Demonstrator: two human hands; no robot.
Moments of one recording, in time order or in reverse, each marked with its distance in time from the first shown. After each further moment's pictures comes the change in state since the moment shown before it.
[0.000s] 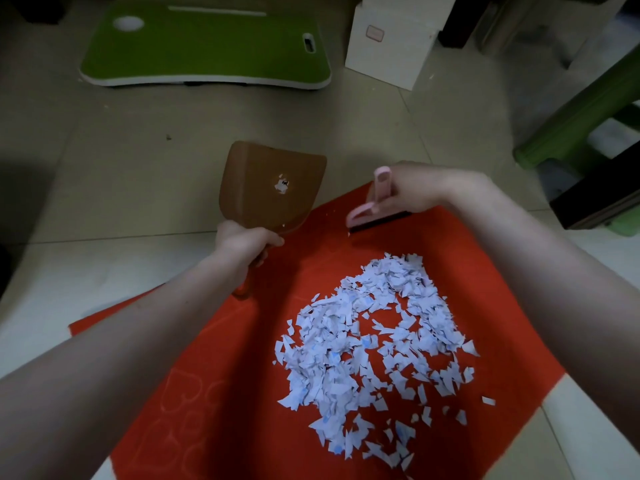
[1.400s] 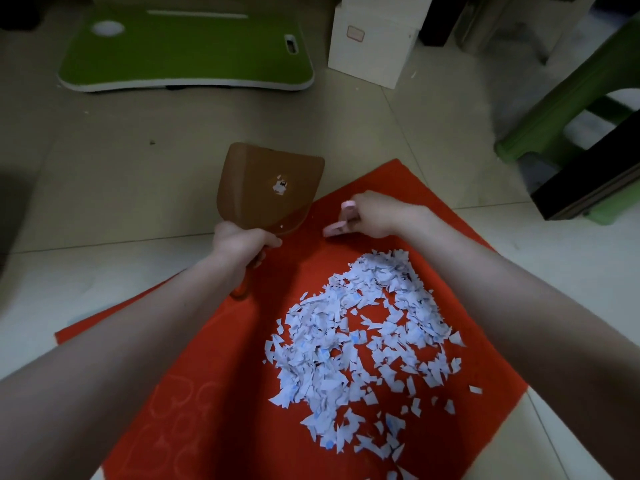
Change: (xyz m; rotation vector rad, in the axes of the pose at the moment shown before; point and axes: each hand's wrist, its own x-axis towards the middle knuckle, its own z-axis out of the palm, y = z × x) left_hand -0.008 0.004 0.017 0.025 -0.043 0.018; right_hand 0.007 -0.012 0.046 -0.021 0.023 0.102
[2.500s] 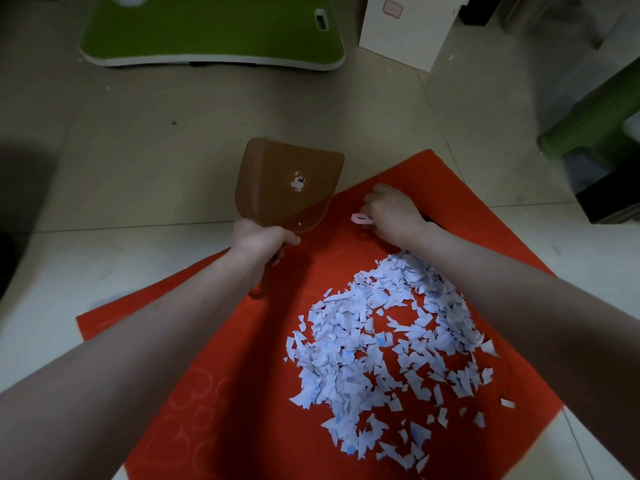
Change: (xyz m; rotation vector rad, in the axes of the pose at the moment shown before) left_hand 0.014 -0.013 -0.010 -0.042 -0.016 -0.036; right_hand 0.043 0.009 0.052 -0.286 0.325 -0.282
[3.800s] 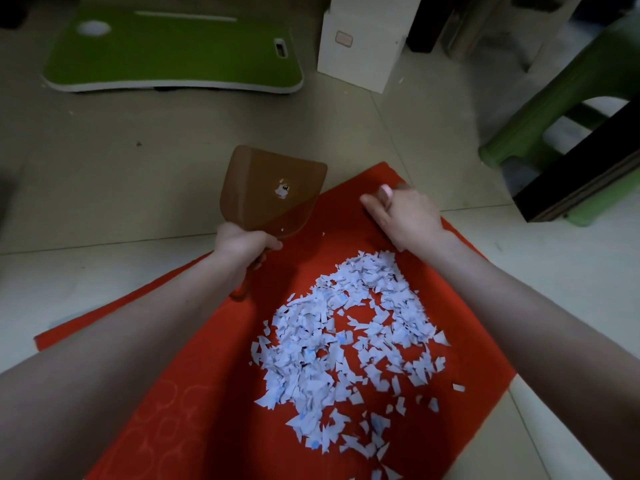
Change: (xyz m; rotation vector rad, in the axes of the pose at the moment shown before) left_hand -0.018 0.014 0.026 0.069 -0.011 0.040; right_hand -0.079 0.017 -0.057 0.204 0.189 0.595
